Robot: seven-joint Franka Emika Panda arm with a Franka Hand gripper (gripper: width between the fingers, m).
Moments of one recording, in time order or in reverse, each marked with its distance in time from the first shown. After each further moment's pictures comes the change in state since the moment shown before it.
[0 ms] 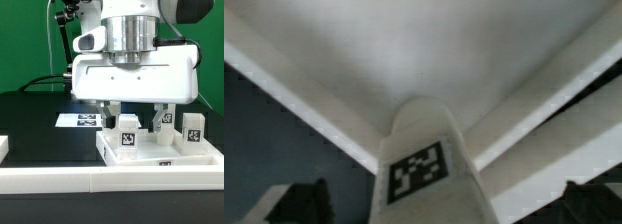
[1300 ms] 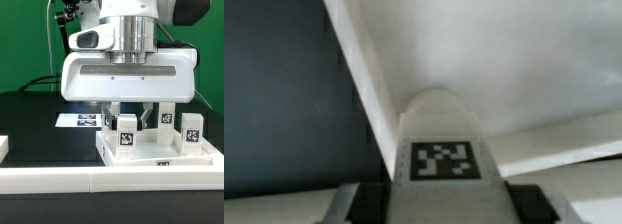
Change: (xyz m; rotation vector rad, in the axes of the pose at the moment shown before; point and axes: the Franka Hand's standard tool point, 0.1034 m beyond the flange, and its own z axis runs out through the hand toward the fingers) arm 0.003 0.006 0.000 -0.029 0.002 -0.378
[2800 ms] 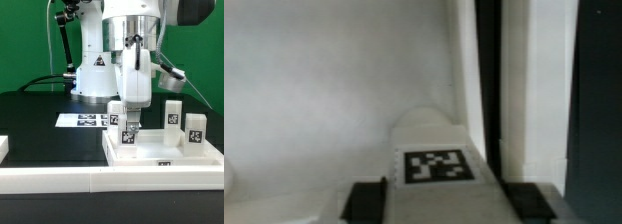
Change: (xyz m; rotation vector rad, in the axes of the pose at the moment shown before) arm 0.000 -0.007 0.000 0.049 0.000 1.533
